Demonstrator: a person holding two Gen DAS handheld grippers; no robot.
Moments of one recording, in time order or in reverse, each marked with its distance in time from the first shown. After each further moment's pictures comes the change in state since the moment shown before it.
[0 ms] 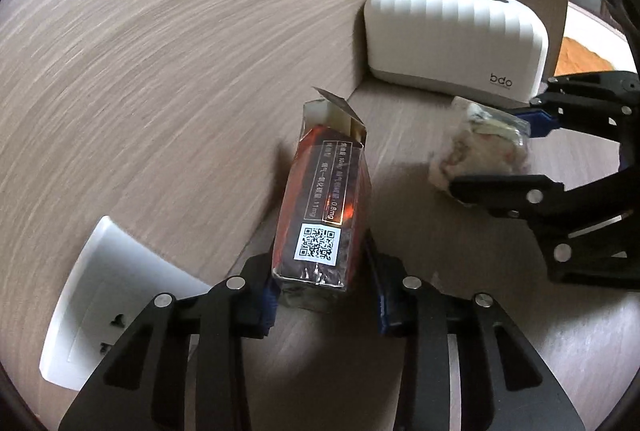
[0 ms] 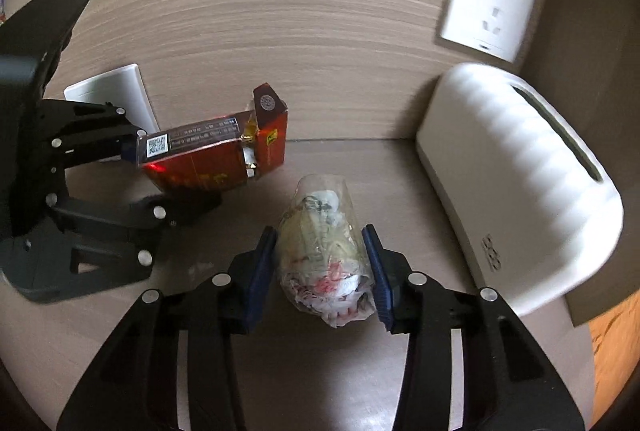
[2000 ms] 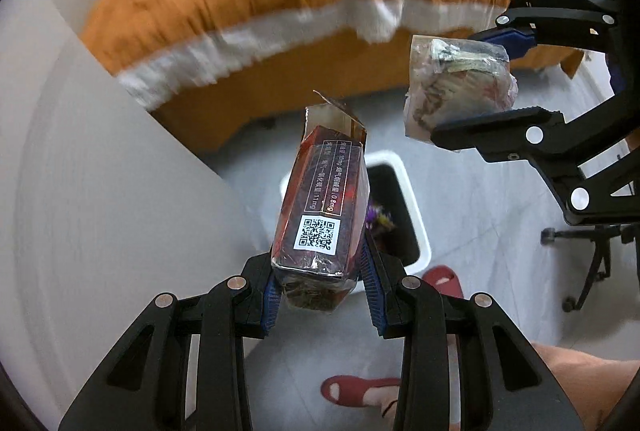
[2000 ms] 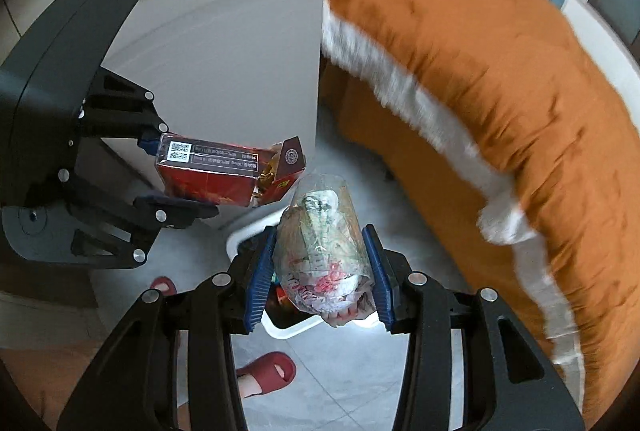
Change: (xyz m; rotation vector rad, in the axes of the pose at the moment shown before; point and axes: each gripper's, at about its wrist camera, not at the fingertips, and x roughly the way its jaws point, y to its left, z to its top) left arm 0.063 -0.546 -0.198 0.625 0.270 -0.542; right arm -0.113 -0.111 -0.519 0.385 0.328 -0.220
